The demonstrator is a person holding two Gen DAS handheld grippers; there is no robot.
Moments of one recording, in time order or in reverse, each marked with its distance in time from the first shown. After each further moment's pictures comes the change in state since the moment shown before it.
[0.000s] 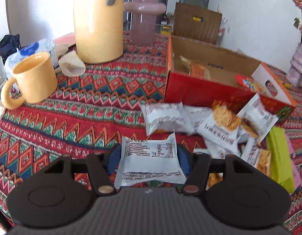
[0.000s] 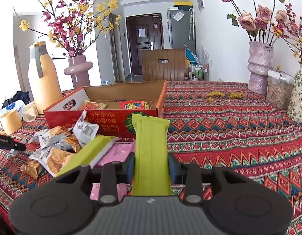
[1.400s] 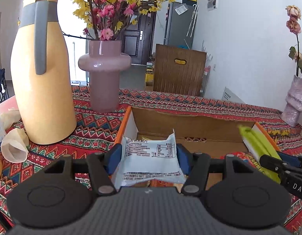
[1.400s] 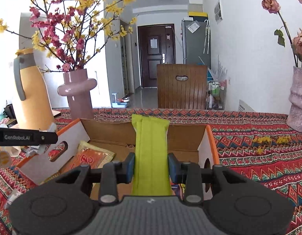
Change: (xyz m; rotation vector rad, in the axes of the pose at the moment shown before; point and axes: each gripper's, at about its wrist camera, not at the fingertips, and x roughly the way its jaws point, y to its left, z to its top) left arm 0.089 -0.080 0.117 0.034 -0.258 -0.064; right arm 0.176 0.056 0.114 -0.044 -0.068 0.049
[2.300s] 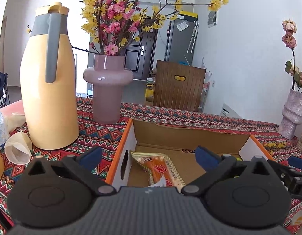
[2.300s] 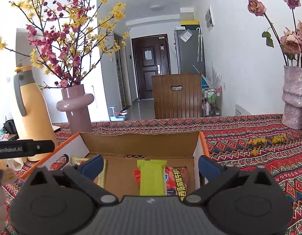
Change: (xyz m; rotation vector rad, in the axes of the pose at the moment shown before) left arm -0.022 0.003 -0.006 -0.035 -0.109 -0.009; right arm -0.023 -0.009 -0.001 0.059 -0.088 -0.007
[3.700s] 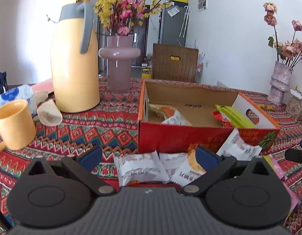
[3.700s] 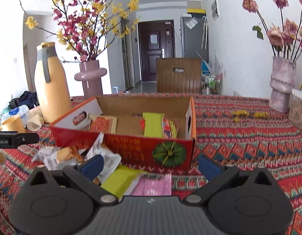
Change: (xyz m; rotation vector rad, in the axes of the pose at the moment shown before) left arm -0.095 0.044 -0.069 0.074 0.095 -0.026; right arm -0.113 0.005 -0.059 -0.055 0.124 0.005
